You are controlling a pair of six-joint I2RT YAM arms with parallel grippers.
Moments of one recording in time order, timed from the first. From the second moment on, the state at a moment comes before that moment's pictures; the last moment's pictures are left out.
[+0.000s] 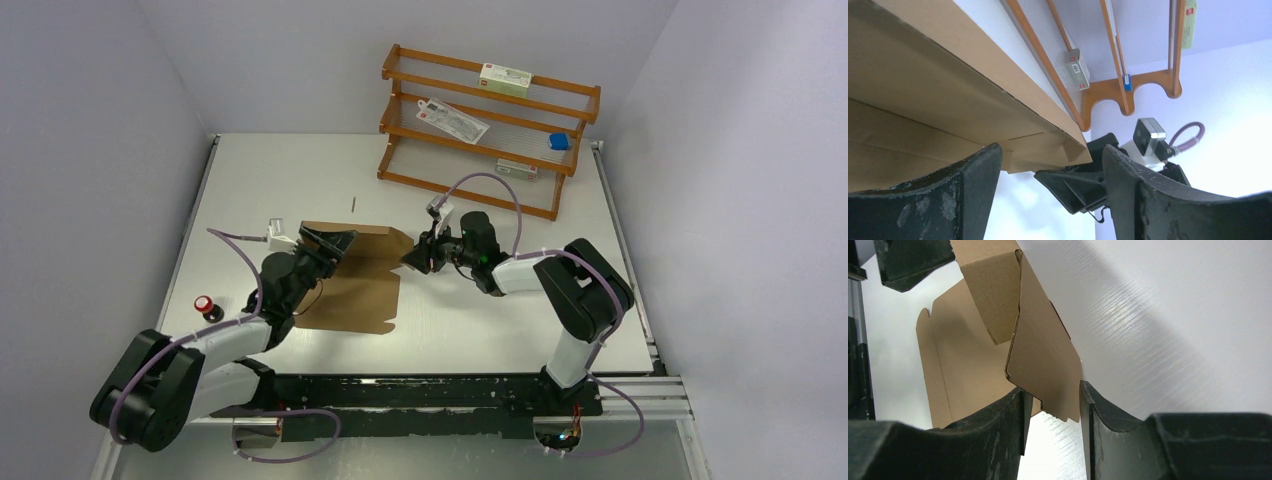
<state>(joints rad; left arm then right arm) -0.43 1.11 0.20 0.81 -0.04 -1.21 0.57 1.75 0.68 0.73 -0.54 0.17</state>
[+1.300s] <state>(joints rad) -0.38 1.35 0.22 1.06 0.03 -1.31 0.75 1.71 0.64 0.73 -0.26 0.22</state>
